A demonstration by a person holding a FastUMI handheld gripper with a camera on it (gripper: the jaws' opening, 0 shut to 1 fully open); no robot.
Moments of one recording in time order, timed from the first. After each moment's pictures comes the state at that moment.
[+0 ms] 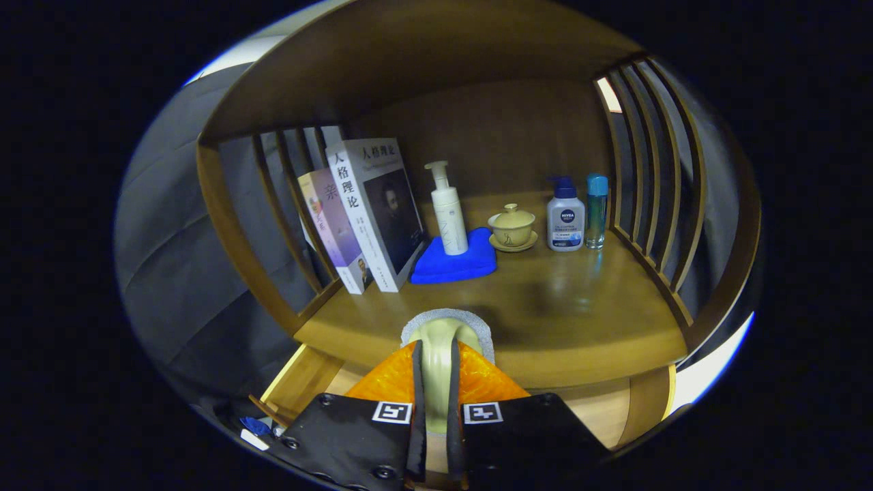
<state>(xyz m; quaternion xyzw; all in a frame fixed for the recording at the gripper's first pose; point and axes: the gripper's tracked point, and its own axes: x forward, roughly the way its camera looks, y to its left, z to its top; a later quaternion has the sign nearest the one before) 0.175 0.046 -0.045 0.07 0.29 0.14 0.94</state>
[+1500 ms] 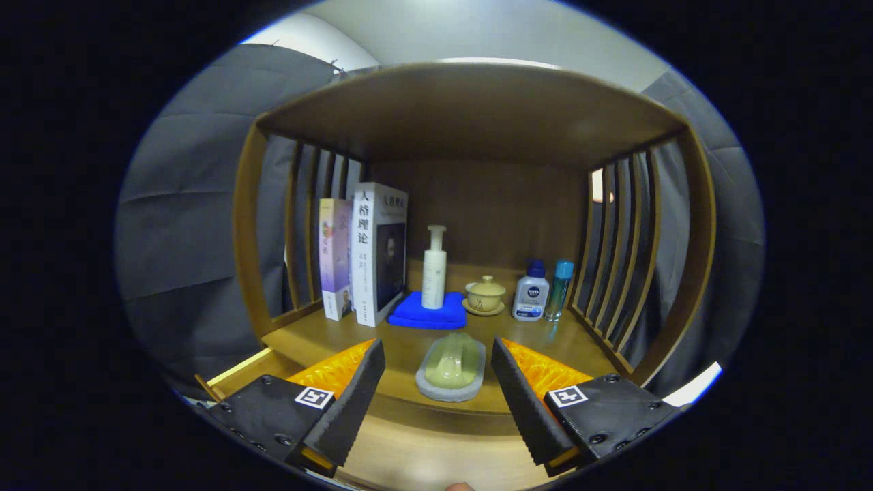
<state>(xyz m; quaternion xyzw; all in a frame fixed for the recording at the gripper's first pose) 0.134 0.045 -0.002 -0.06 0.10 0.09 0.99</state>
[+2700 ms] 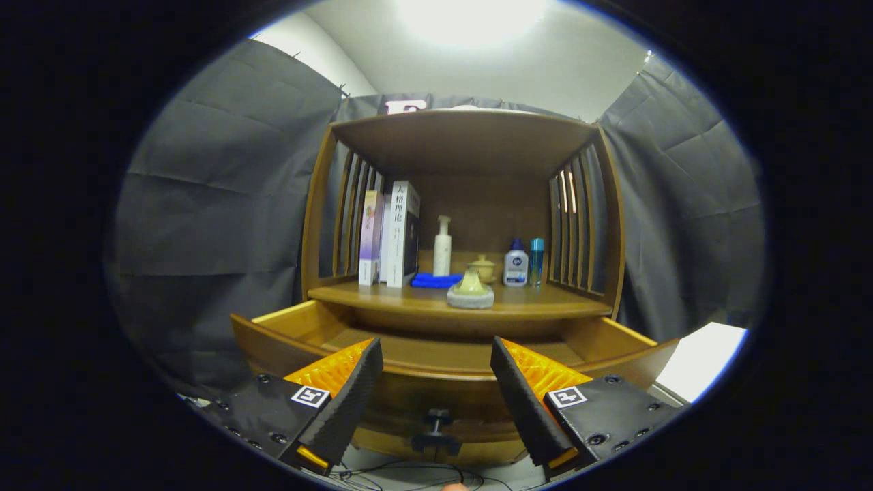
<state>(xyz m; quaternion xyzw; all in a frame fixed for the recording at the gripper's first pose) -0.019 0.061 -0.111 -0.05 0.04 0.05 1.00</state>
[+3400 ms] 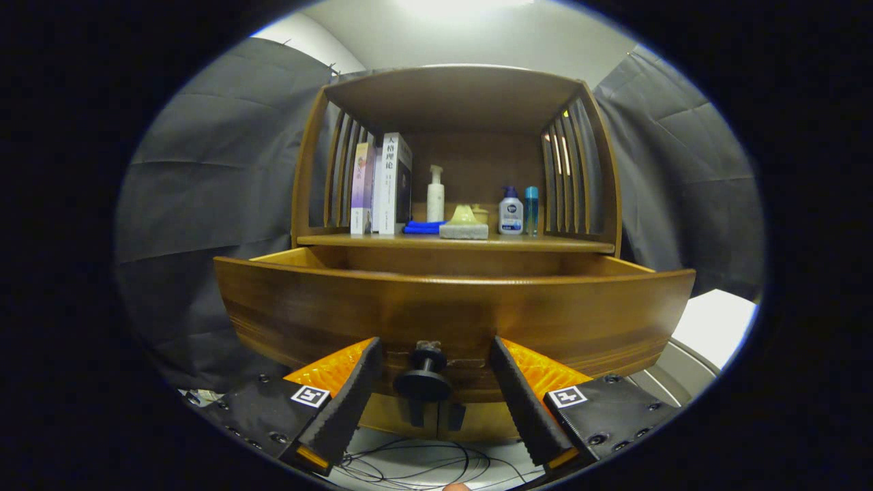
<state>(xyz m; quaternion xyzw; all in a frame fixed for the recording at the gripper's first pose) -0.023 0.043 -0.194 -0.03 0.10 0.04 0.99</state>
